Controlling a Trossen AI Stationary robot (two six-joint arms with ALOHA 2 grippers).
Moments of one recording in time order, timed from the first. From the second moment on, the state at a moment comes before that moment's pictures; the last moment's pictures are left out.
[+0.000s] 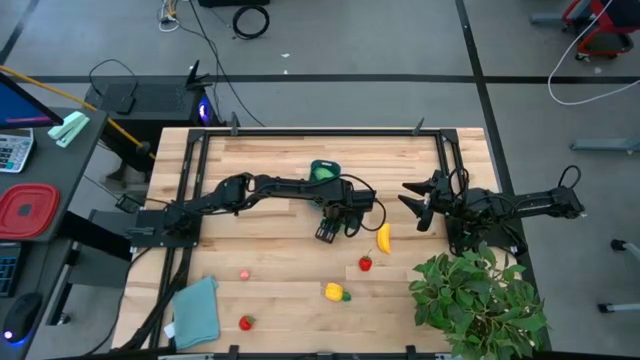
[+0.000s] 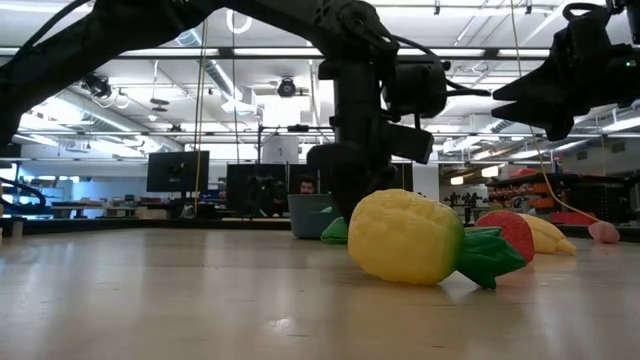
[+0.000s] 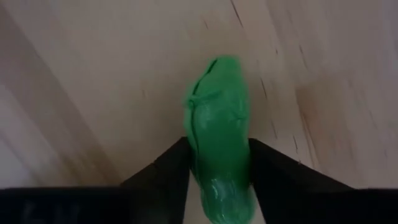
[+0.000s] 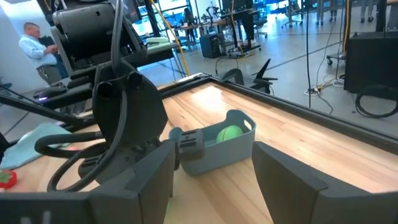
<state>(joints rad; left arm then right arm) 0.05 2.48 2.17 -1.13 0.00 0.49 0.12 0.15 0.10 -0.05 0.52 0.30</state>
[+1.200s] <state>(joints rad) 0.21 2.39 2.33 -1.39 -0.18 0.40 0.12 0.16 0.10 -0.06 0.51 0.32</state>
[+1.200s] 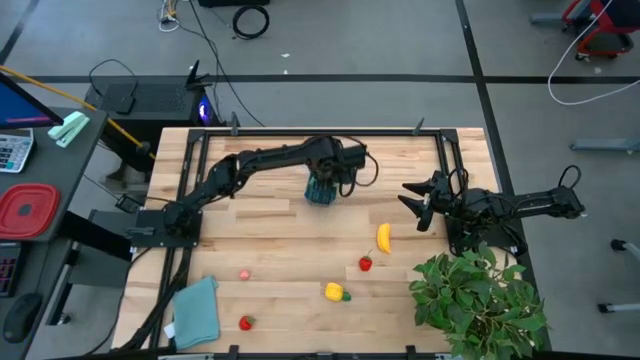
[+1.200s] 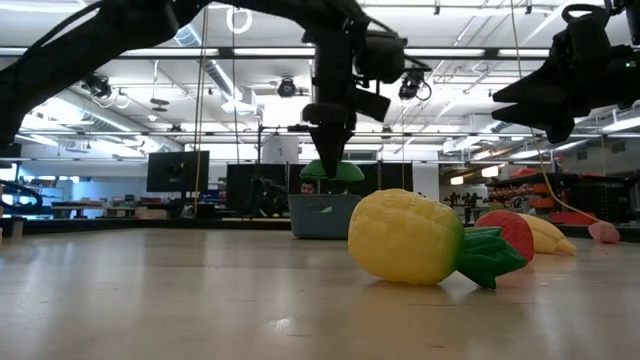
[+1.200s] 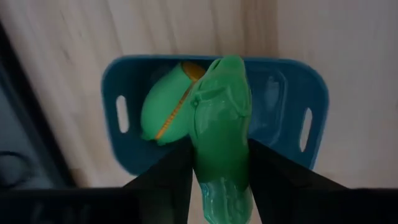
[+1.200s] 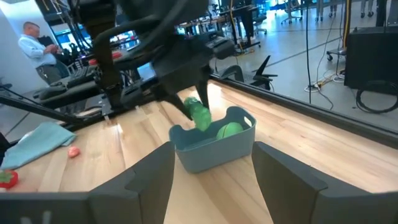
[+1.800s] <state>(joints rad) 0.19 2.39 2.08 -1.31 -0.15 0.39 0.12 0.16 0.10 -0.06 0.49 0.32</state>
